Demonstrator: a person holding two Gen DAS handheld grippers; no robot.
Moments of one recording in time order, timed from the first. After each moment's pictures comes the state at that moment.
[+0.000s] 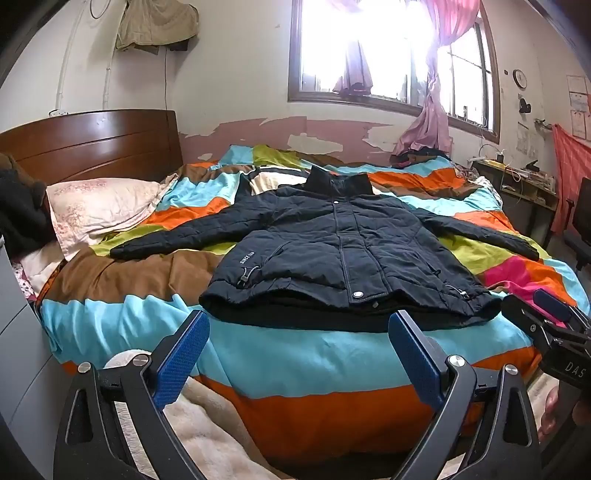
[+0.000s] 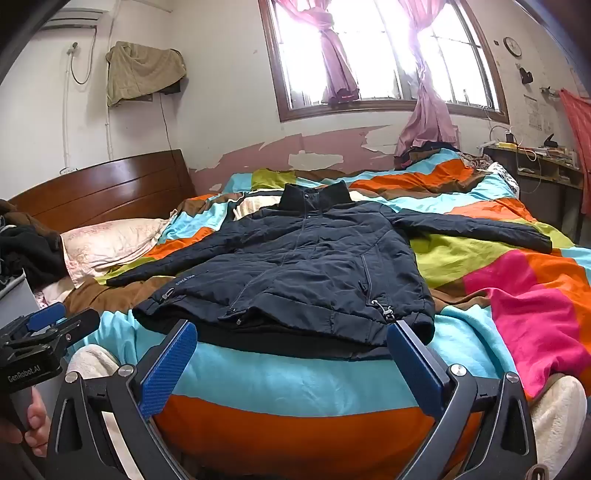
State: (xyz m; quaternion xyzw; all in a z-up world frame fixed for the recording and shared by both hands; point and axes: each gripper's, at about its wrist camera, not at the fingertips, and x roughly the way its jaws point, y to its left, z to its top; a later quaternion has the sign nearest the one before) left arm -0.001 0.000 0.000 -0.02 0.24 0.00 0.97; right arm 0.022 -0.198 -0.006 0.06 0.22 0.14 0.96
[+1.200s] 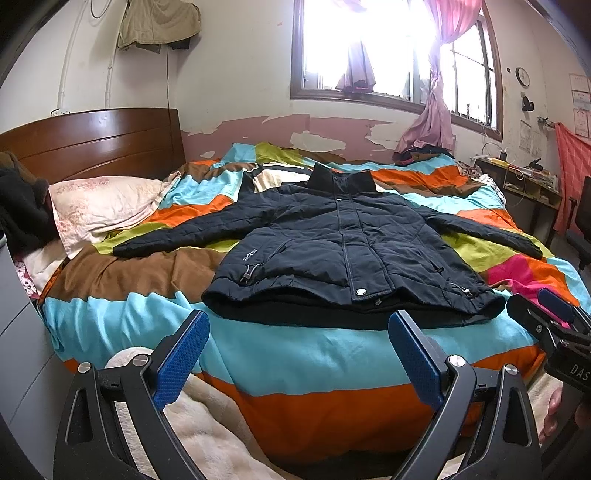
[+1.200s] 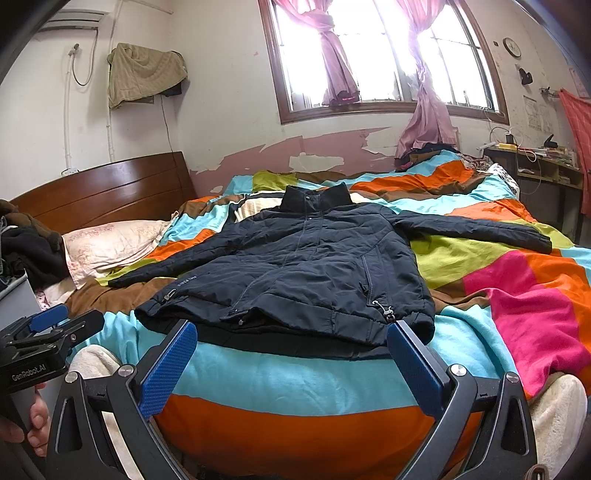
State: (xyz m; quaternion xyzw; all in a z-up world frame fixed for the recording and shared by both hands) left arm 0.001 0.001 0.001 -0.02 0.25 0.01 0.97; right arm 0.017 -0.208 -0.003 0.06 0.22 0.13 0.96
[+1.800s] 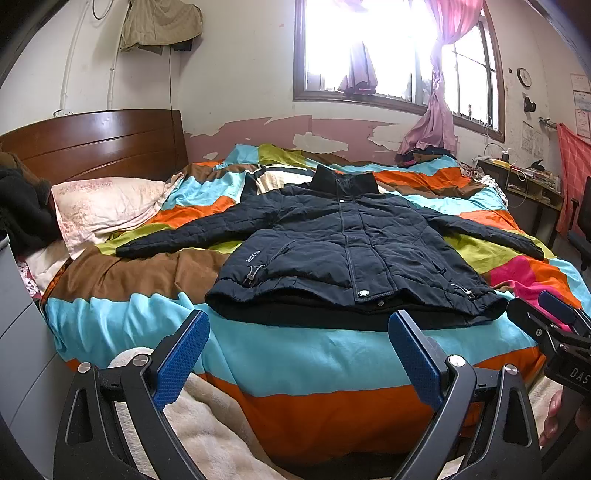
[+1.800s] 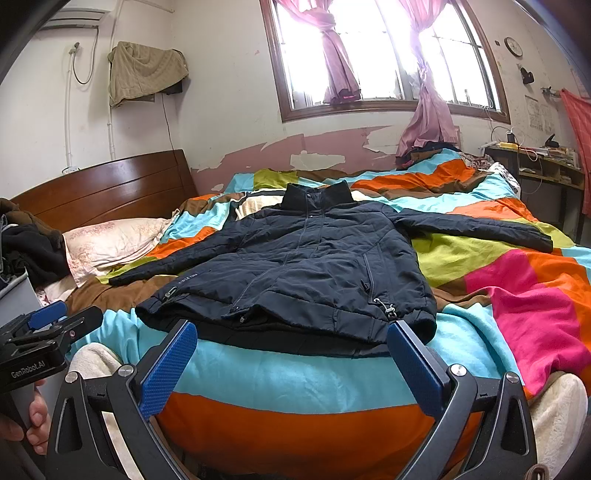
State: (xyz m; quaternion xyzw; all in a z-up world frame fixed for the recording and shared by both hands) left arm 0.001 0.003 0.003 -0.02 0.25 0.01 0.97; right arm 0.014 -0.210 -0.003 0.06 0.22 0.13 0.97
